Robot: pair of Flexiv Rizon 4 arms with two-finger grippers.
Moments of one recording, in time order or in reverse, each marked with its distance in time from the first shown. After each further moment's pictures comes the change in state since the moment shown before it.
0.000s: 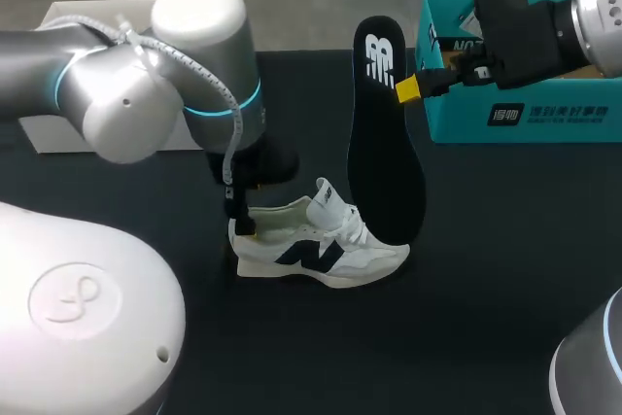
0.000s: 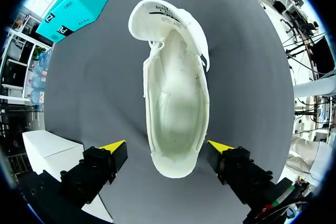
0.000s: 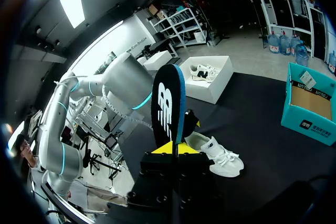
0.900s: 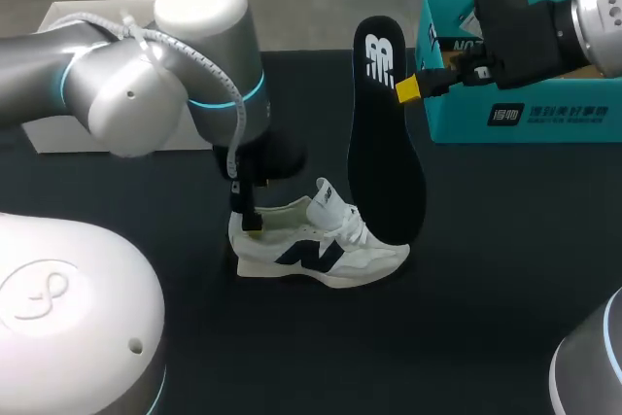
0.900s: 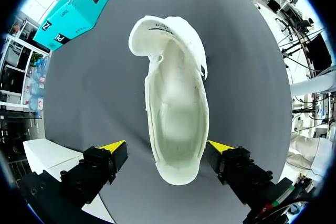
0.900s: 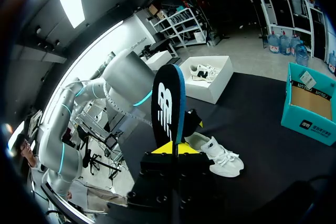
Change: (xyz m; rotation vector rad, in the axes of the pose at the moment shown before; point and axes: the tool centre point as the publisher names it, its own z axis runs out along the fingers) left arm -0.005 -0.016 -0.003 0.040 0.022 0.034; right arm 0.000 0.000 0.000 0.000 0.000 0.000
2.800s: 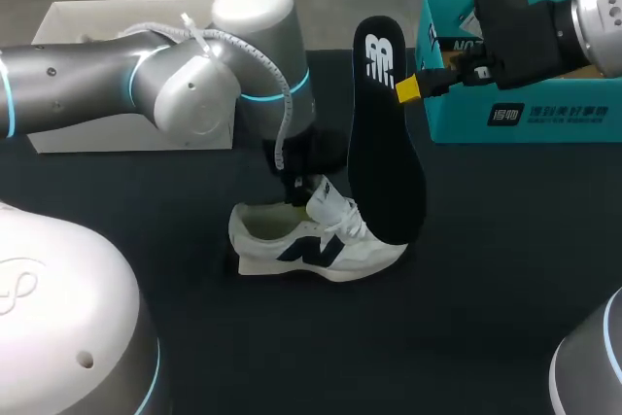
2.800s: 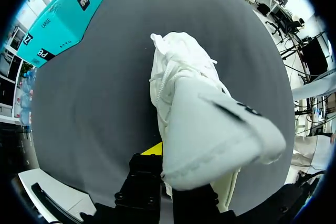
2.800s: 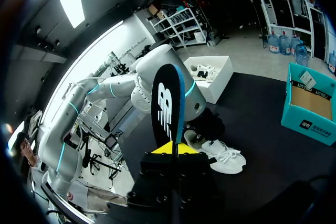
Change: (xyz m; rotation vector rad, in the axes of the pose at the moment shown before) left arm -0.028 -0.066 0.049 0.070 0.082 0.052; right arm 0.000 0.000 0.000 0.000 0.000 0.000
